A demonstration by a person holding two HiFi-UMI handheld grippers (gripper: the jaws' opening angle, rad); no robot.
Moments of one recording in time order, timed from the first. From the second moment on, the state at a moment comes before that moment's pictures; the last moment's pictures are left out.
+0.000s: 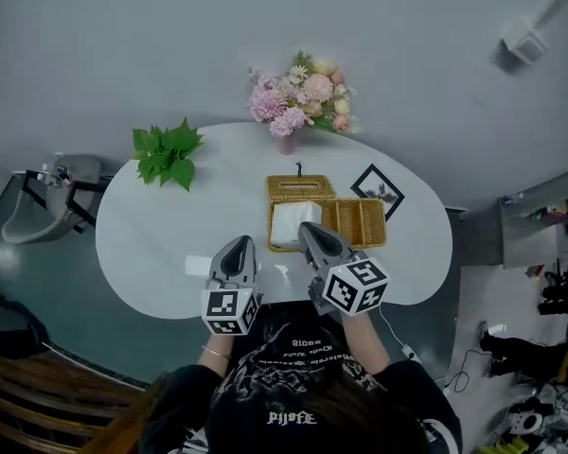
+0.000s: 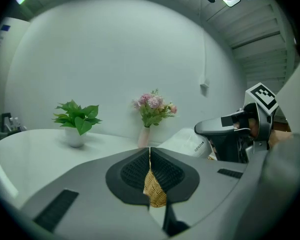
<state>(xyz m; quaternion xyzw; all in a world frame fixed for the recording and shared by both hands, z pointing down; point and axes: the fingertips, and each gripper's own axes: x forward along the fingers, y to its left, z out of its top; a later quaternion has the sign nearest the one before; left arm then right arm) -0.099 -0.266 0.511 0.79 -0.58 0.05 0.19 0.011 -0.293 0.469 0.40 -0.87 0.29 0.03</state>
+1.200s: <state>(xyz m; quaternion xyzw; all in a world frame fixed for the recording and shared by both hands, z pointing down) -0.098 -0.285 0.515 0.74 -0.64 0.06 0.18 0.017 -0.326 0.549 0.35 -0.87 0.34 0.11</state>
